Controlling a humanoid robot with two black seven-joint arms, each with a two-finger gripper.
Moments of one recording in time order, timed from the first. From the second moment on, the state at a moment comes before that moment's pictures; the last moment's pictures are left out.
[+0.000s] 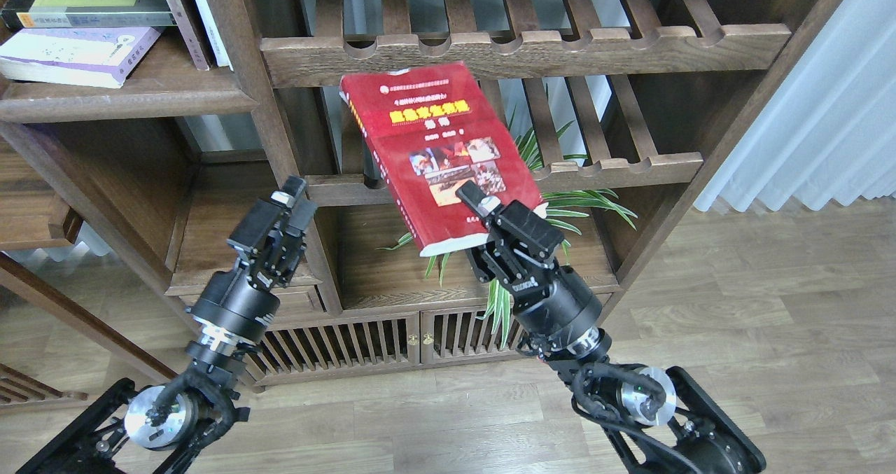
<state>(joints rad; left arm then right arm) -0.08 0.16 -0.98 -1.38 -0.29 -0.49 0.00 -0.01 0.00 1.09 1.43 0.46 0.58 -0.43</state>
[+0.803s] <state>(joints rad) -0.08 0.13 -0.83 -1.38 -0.29 -0.49 0.00 -0.11 -0.14 1.09 1.34 0.56 0.58 -0.49</state>
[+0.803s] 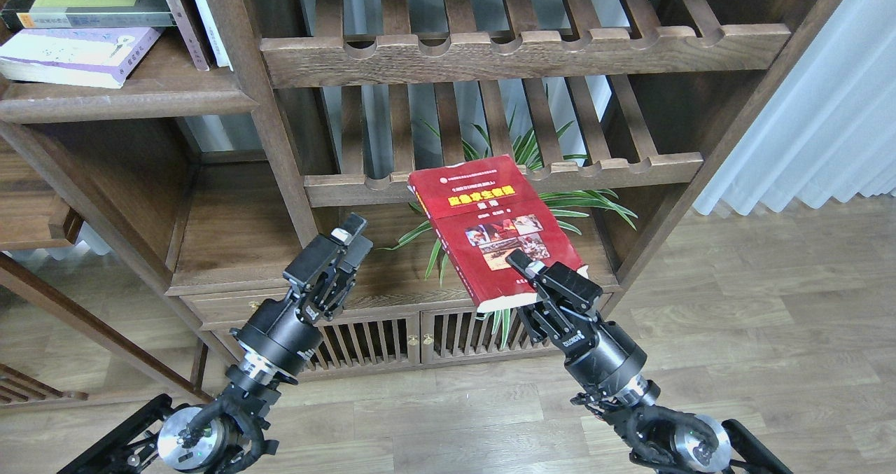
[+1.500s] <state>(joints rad) -0.10 0.11 -0.67 -1.38 -0.32 -0.49 -0.01 -0.15 -0.13 1.02 1.33 0.56 0.58 -0.49</state>
